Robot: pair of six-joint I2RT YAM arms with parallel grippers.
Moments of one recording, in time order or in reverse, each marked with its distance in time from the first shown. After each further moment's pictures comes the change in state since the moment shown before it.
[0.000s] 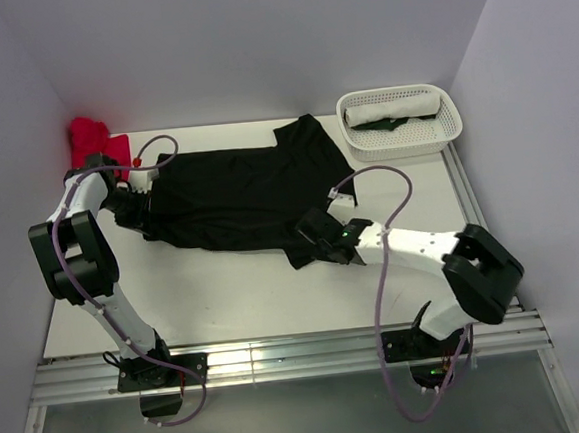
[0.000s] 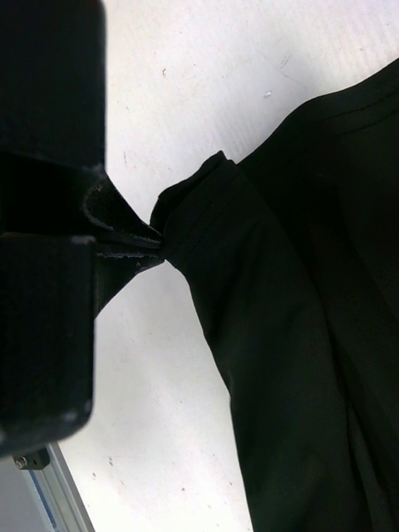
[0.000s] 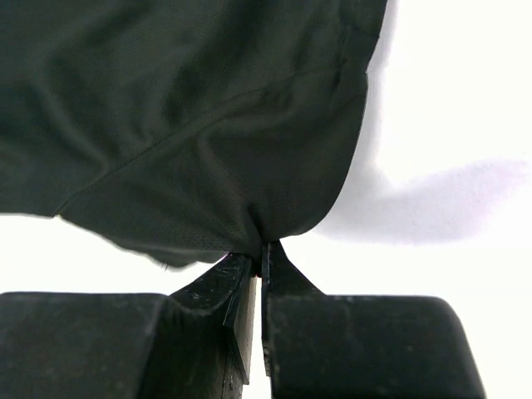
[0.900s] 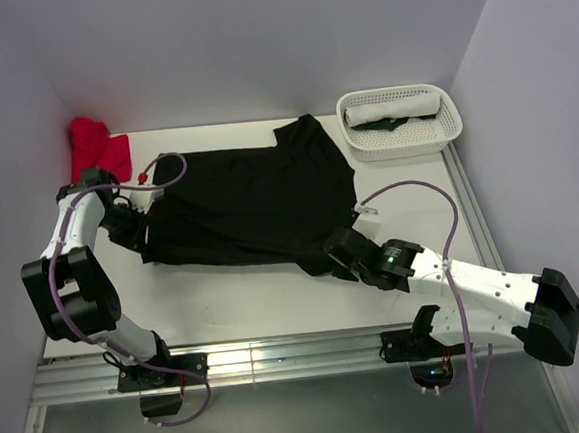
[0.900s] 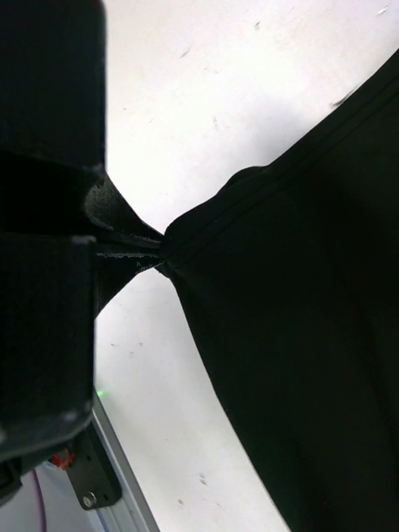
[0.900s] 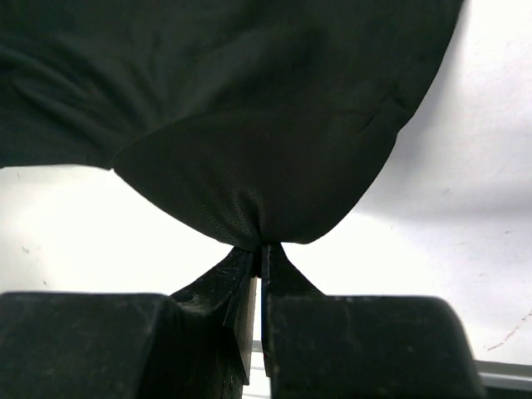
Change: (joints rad) left arm 0.000 -0.257 -0.185 -0.093 -0.056 0.181; right arm 0.120 -0.473 -0.133 -0.220 -0.020 0.111
